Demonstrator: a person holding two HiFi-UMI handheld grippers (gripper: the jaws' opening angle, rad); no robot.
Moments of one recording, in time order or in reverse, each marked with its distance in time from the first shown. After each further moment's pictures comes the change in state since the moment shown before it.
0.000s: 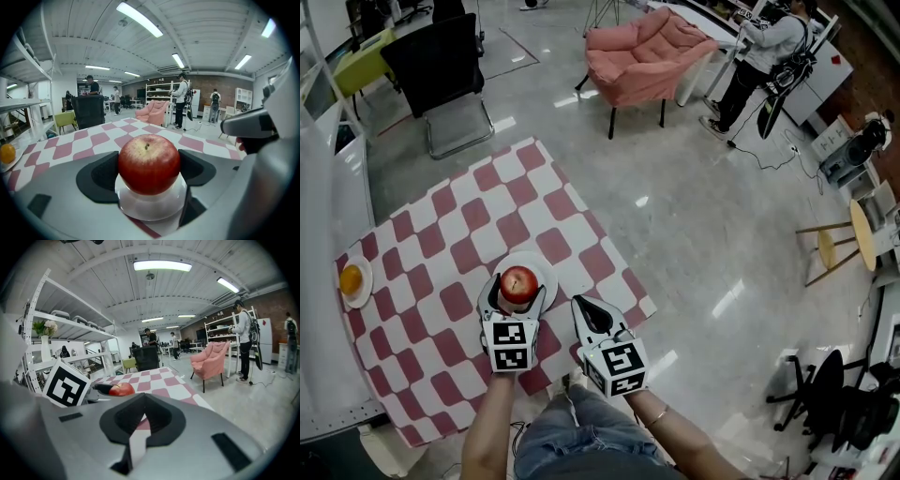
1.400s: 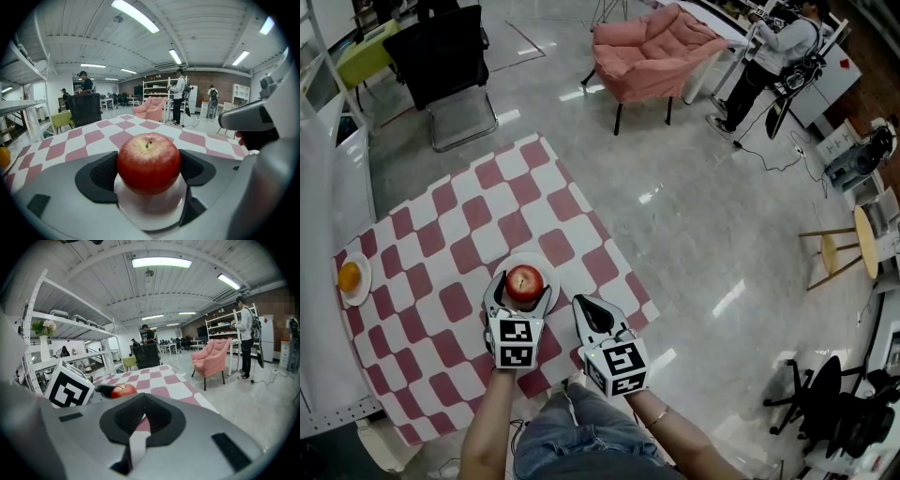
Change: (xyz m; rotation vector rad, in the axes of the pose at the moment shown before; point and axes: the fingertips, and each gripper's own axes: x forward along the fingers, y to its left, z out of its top) left arm 0.021 -0.005 -0.009 0.037 0.037 -0.022; right arm 0.014 -0.008 -0.004 0.008 0.028 0.014
